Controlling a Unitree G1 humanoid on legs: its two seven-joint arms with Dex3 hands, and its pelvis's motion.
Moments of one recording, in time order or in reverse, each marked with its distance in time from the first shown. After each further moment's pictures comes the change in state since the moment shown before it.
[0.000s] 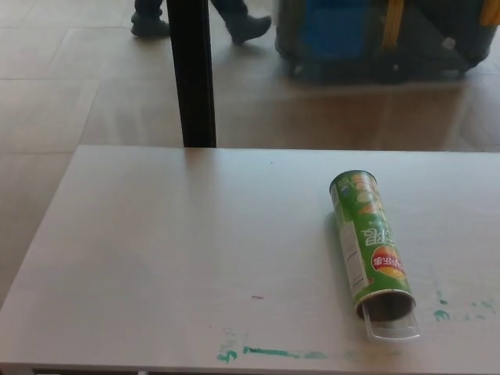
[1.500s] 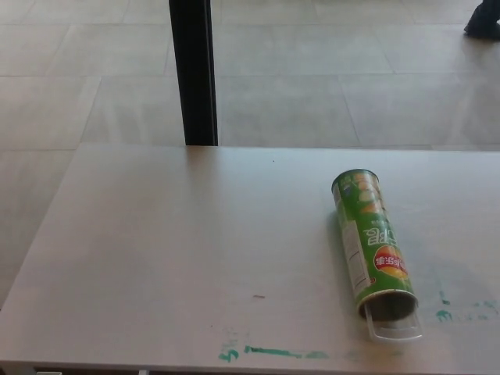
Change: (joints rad) left_arm -0.006 -0.001 -0.002 -0.019 -0.023 -0.003 -0.041; right_arm -0.055 -0.014 0.312 -0.962 -0.287 -0.068 -0.004
